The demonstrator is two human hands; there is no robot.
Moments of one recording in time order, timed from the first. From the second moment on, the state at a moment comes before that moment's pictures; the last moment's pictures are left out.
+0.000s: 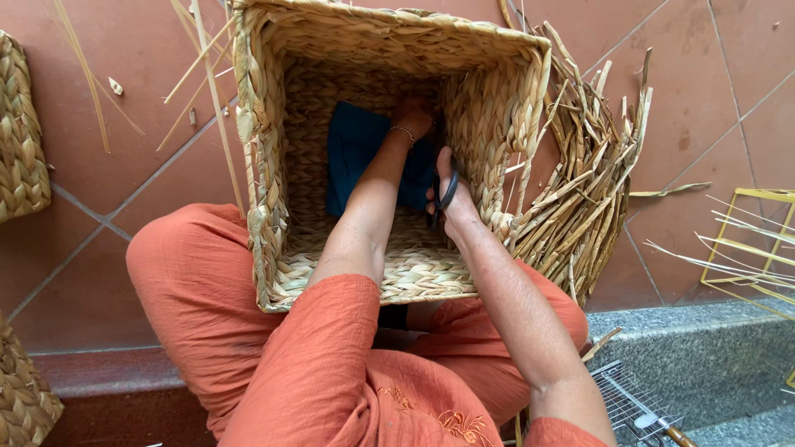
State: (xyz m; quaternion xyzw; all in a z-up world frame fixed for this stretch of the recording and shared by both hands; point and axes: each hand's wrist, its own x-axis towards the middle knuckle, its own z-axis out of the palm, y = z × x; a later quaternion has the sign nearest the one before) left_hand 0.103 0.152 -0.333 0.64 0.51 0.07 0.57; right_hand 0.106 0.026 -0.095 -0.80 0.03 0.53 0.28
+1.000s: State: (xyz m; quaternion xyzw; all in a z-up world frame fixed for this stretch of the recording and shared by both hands) left_hand 0.045 0.219 -0.263 0.84 0.35 -0.17 0.37; right_hand 0.079 -0.011 0.060 -0.63 -0.09 0.64 0.43
